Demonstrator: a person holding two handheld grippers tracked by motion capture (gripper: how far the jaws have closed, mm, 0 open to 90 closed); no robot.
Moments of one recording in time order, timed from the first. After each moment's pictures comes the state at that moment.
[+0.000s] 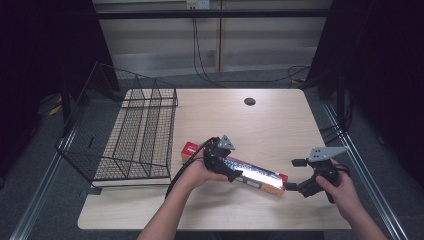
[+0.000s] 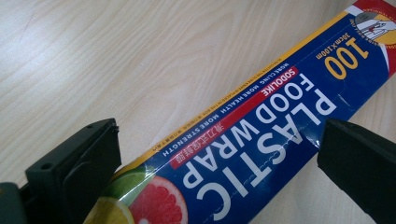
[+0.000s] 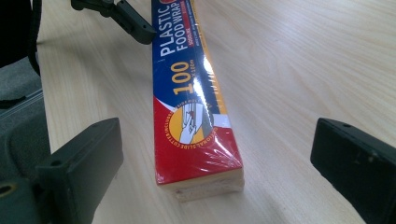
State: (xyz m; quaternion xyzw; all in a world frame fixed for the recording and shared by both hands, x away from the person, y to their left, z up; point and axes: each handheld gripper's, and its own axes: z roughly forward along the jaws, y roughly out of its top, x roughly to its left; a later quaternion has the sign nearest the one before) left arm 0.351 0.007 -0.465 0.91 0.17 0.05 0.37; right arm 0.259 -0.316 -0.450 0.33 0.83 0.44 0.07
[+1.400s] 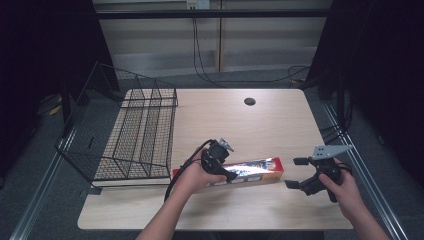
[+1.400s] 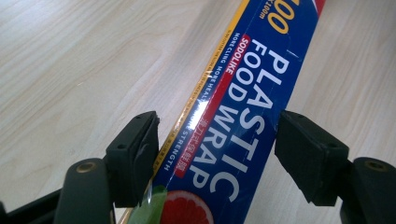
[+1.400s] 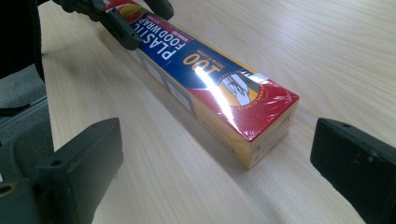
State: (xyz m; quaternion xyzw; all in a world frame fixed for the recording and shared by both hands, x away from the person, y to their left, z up) left arm 0.335 0.014 -0.444 0.93 0.21 0.00 0.29; right arm 0.260 -0.322 -0.447 0.33 0.83 0.45 0.06
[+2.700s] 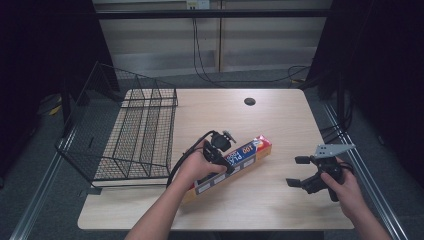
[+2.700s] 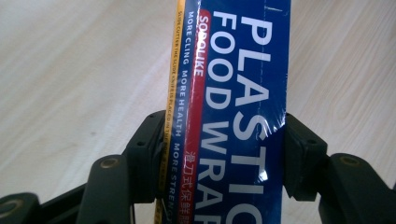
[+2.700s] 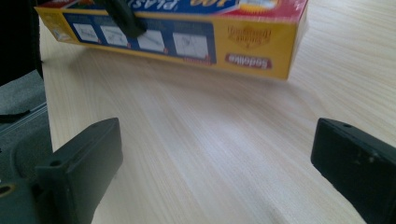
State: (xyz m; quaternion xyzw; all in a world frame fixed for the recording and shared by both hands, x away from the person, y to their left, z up) left arm 0.353 0.006 -0.415 0.93 0.27 -0.03 0.23; right arm 0.261 -0.327 -0.445 0.34 0.82 0.46 0.06
